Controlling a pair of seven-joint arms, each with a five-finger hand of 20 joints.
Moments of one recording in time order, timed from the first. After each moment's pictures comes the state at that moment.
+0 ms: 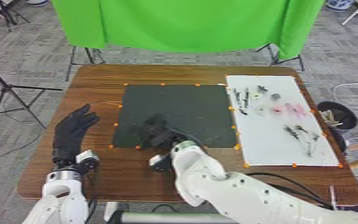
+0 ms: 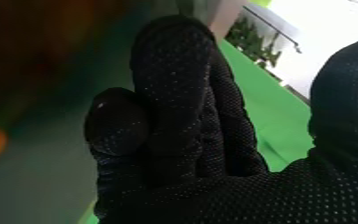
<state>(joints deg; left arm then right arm) 113.0 -65.9 -88.8 -103.7 49.8 13.7 21.8 -60.0 -66.6 19.6 -95.1 -90.8 27.8 25.1</state>
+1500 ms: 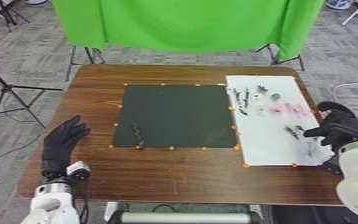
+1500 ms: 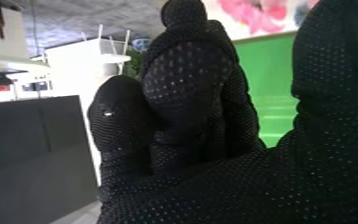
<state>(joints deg) 119.2 -65.5 -92.0 -105.9 49.9 15.4 22.2 -115.3 -33.0 91.6 -116.4 -117.5 1.4 43.0</state>
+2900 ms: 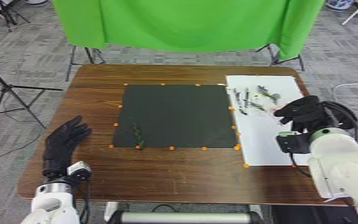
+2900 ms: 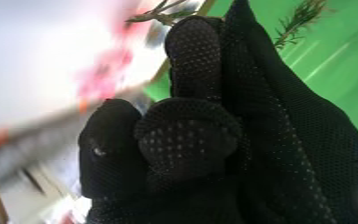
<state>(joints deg) 119.3 -65.5 -91.9 -106.1 50.0 15.3 21.1 -98.9 -36.1 76.7 -121.0 -83.9 29.1 41.1</state>
